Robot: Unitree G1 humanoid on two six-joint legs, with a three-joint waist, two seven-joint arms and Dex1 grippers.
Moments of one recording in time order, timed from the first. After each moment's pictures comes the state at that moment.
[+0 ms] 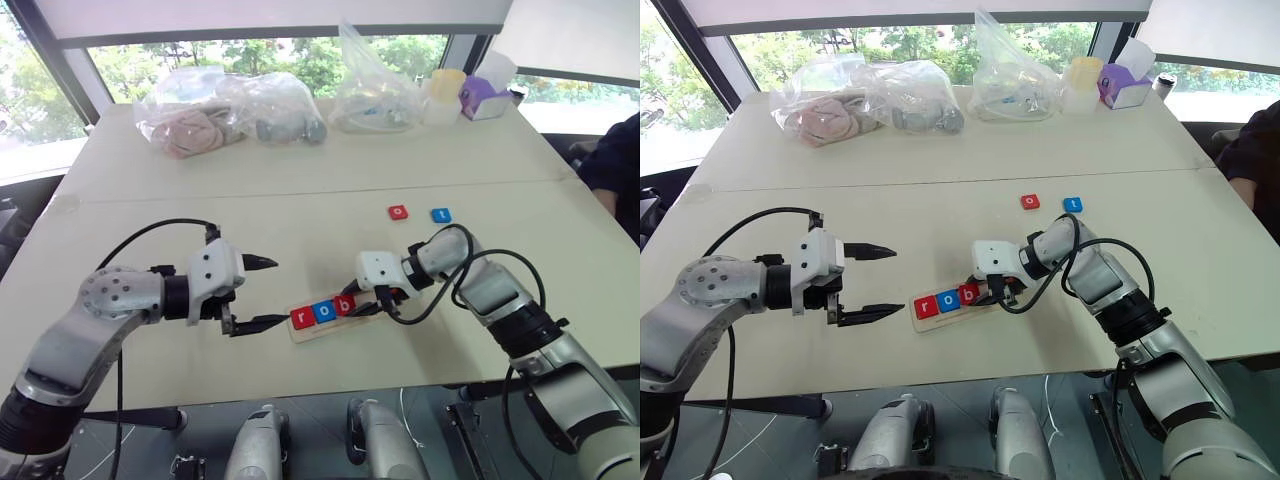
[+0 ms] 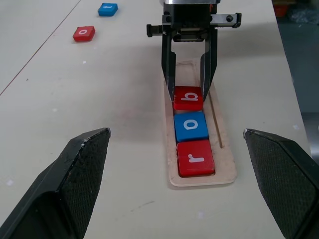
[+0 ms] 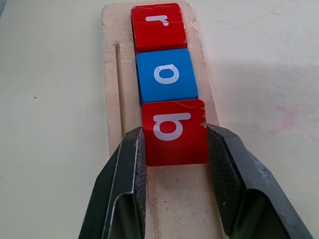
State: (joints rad) left arm -0.21 0.85 -0.02 -0.49 -0.45 0.48 -0.99; right arm -0.69 -0.60 0.45 0.15 0.00 0.21 1.38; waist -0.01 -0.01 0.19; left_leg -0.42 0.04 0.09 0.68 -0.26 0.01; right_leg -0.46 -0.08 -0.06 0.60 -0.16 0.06
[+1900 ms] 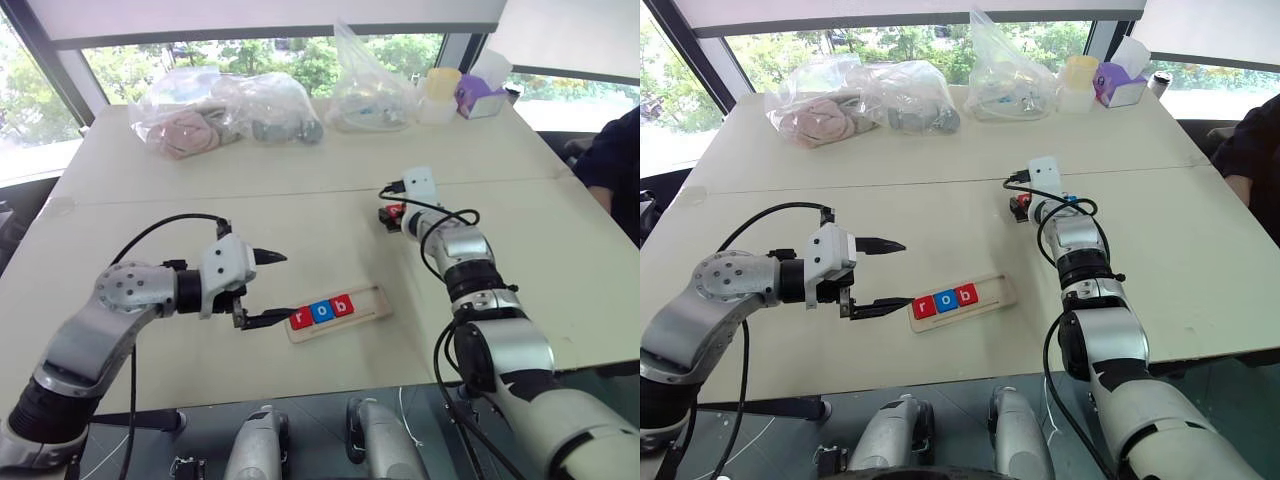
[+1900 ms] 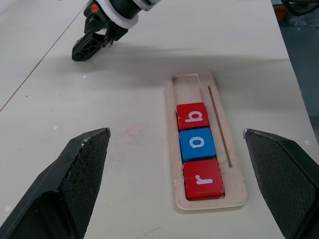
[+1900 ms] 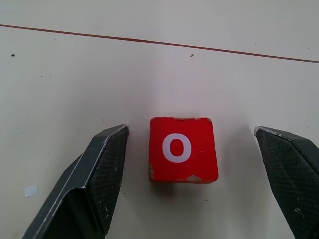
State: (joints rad) left arm -0.27 0.80 -0.06 -0.48 -0.42 0.48 -0.97; right arm -0.98 -0.24 -0.09 0.85 0.00 0.51 0.18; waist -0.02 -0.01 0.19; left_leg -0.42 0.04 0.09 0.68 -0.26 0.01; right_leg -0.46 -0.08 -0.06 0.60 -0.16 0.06
